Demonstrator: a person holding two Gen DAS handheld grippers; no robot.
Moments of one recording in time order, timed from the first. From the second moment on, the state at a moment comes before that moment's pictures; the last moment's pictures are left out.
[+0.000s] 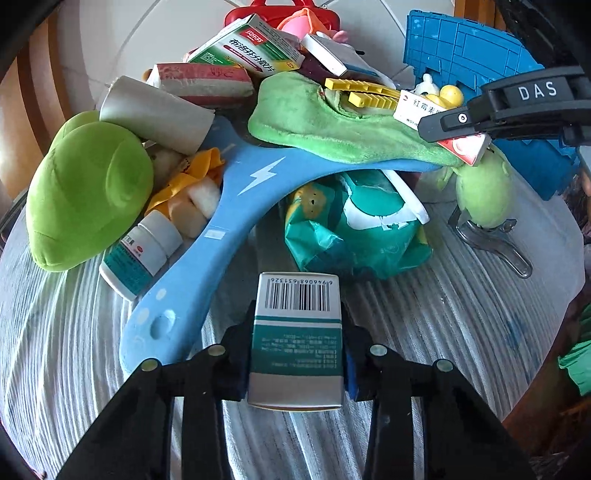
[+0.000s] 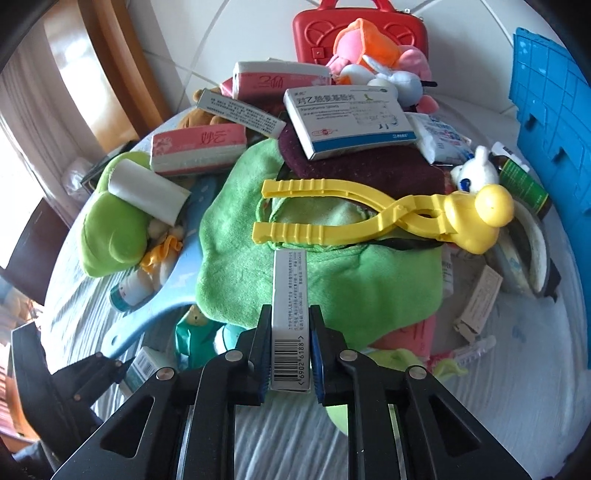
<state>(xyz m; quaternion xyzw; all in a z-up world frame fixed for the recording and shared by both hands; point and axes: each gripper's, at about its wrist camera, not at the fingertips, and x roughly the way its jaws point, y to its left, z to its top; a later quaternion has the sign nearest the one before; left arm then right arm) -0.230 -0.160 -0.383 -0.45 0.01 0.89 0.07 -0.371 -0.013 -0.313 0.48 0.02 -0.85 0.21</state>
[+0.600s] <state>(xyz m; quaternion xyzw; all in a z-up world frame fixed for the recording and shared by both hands) -0.244 -0.093 -0.231 -0.32 0.09 0.93 0.13 -0.328 0.067 -0.191 0.36 -0.01 -0.91 0.19</state>
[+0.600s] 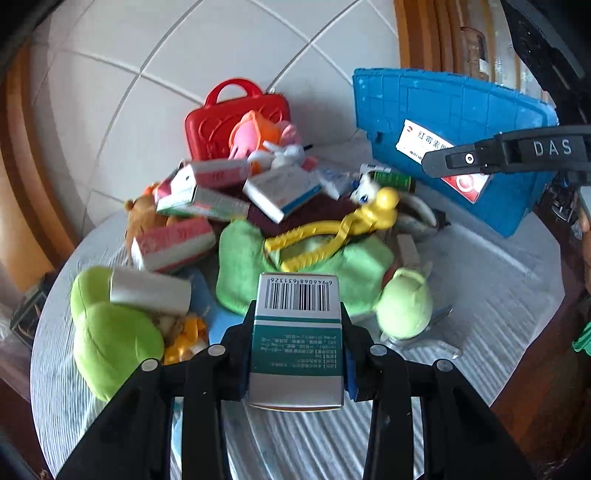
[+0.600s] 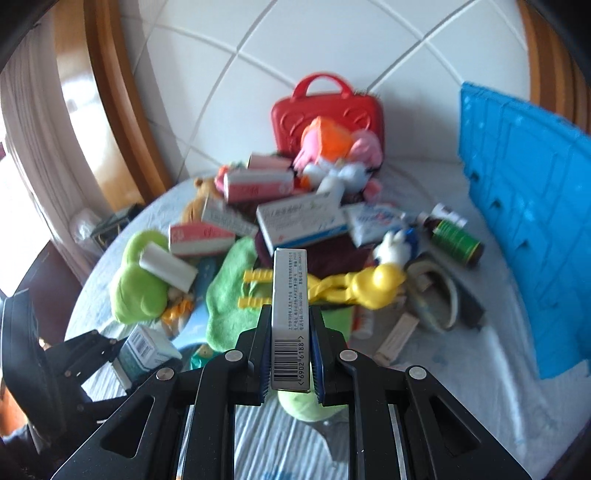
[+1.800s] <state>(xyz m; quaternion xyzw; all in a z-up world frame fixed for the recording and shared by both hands) -0.486 0.395 0.028 -0.19 0.13 0.94 0.26 -0.435 0.575 0.011 0.22 -0.10 -0.97 -0.05</state>
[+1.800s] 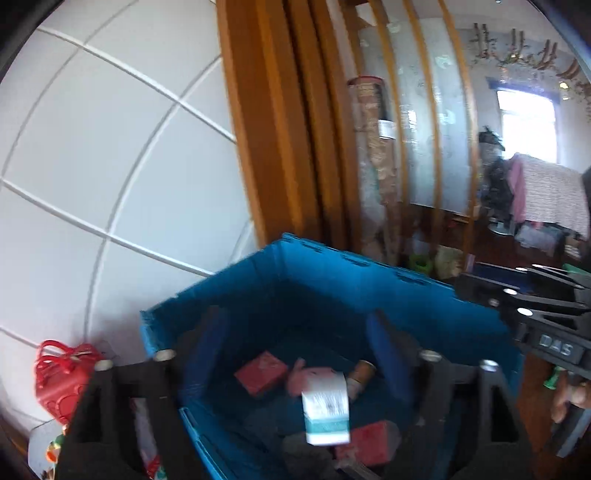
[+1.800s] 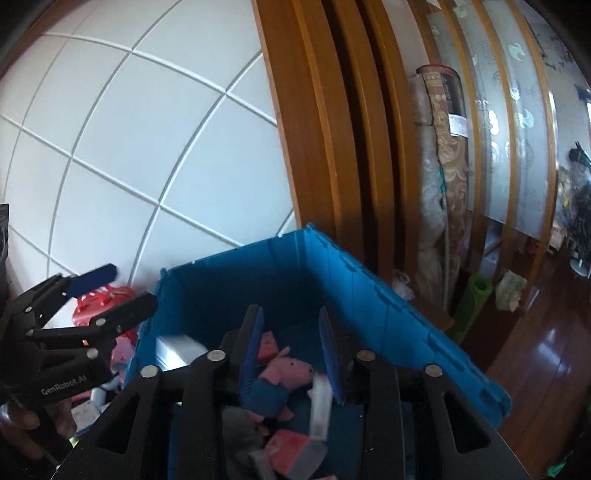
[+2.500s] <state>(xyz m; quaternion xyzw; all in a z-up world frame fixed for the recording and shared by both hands) -0.386 0.320 0.029 -0.10 0.12 0.97 0.18 -0.350 0.503 0.009 0.13 -0.03 -0.99 -0.09</state>
